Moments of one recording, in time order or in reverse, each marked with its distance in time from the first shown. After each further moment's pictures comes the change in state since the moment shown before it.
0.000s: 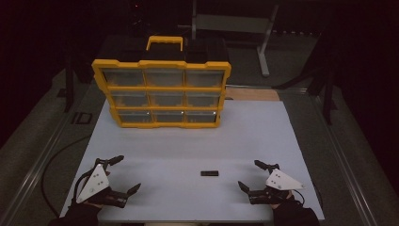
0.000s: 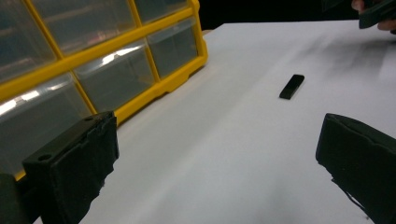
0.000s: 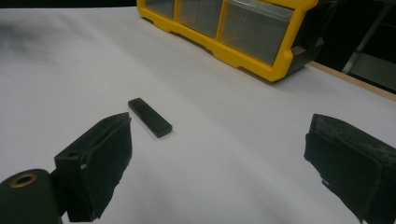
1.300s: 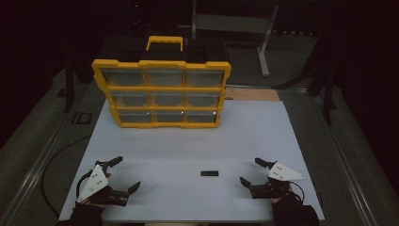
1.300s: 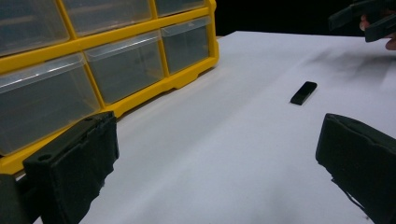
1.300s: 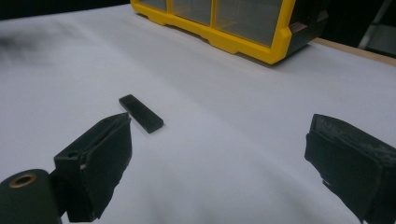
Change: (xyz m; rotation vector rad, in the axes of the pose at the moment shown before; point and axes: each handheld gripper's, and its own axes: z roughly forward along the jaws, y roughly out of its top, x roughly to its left) left arm 0.000 -0.028 0.007 -0.044 0.042 -0.103; right arm -0.017 -0.007 0.008 0.034 0.028 0.097
